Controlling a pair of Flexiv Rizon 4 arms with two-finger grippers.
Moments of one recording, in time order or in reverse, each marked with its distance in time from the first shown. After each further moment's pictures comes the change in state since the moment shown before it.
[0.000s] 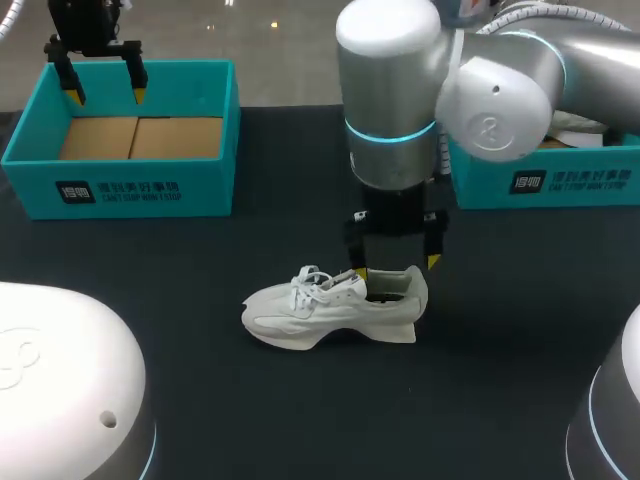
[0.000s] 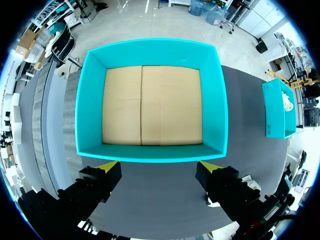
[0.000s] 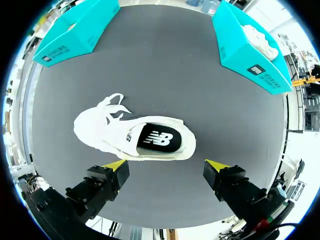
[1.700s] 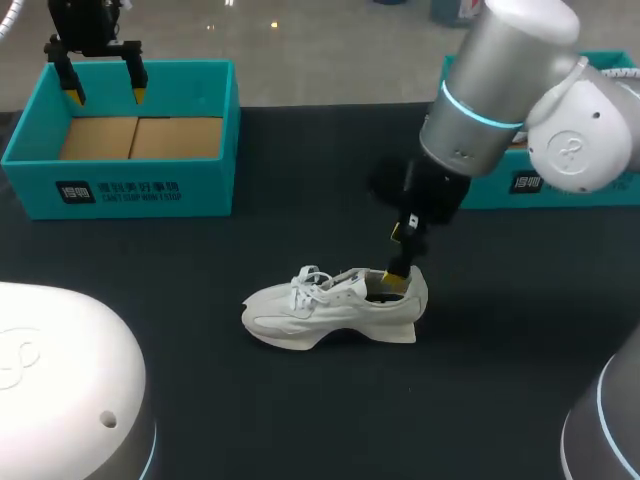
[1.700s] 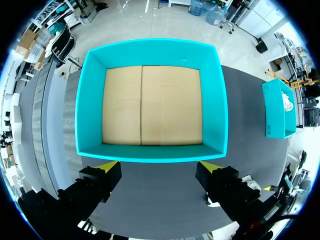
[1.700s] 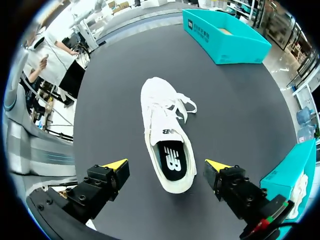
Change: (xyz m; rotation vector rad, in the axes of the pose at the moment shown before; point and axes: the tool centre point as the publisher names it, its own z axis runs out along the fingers) left arm 0.000 0.000 0.000 0.000 0.000 0.000; right arm -0.015 0.026 0.008 -0.278 0.346 -1.152
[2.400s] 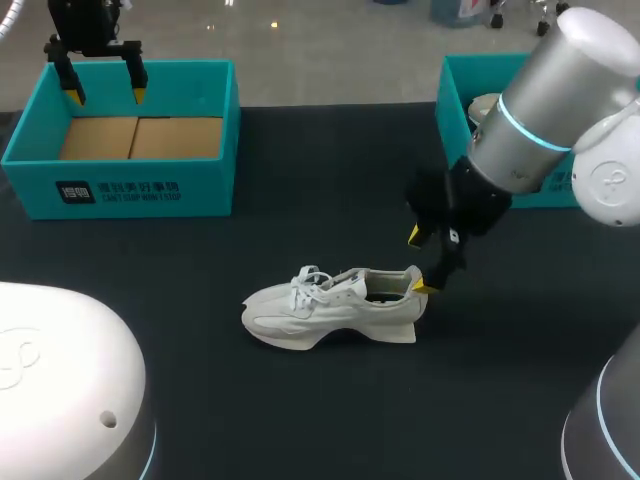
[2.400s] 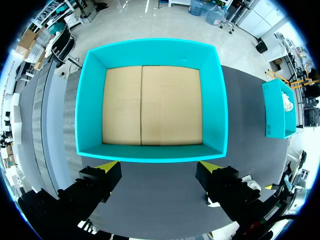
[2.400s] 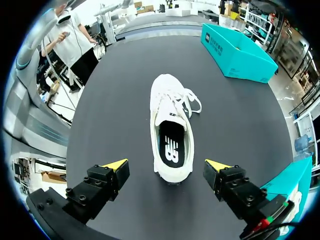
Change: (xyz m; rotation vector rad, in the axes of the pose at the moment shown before) left arm 0.000 0.000 0.000 0.000 0.000 0.000; right arm -0.001 -0.034 -0.001 -0.082 -0.003 -0.177
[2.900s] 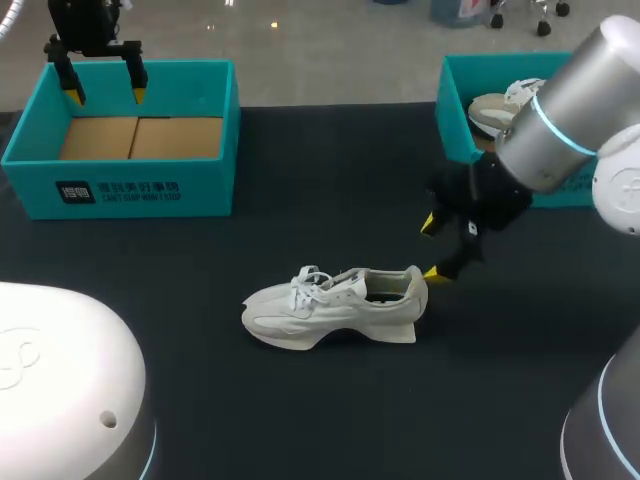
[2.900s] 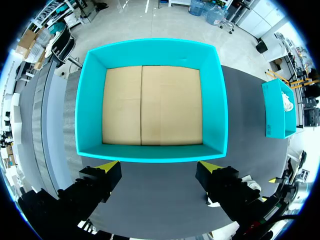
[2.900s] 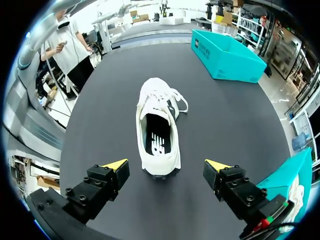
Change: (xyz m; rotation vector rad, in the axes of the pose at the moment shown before) left arm 0.000 0.000 0.000 0.000 0.000 0.000; right arm -0.025 -0.024 -0.004 -0.098 -0.043 0.017
